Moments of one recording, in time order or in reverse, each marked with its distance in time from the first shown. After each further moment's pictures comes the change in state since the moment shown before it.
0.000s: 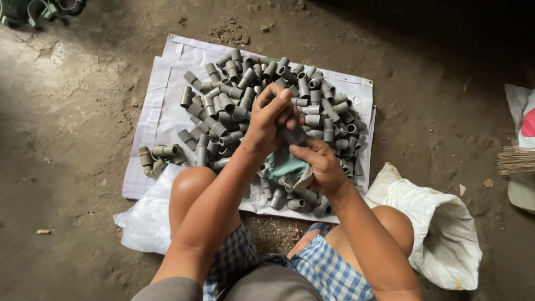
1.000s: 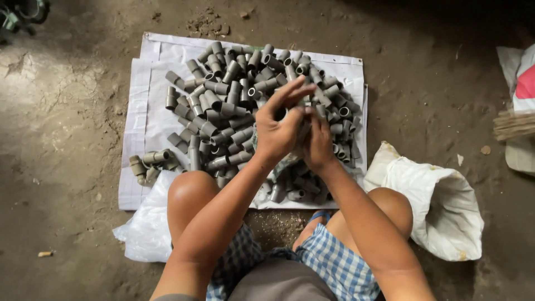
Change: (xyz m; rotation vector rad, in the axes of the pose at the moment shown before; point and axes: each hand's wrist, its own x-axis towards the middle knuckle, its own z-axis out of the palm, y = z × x) left_hand -0.023 -0.009 0.031 0.665 -0.088 0.245; right_hand 0.020 0.022 -0.032 -0.945 0.352 -0.511
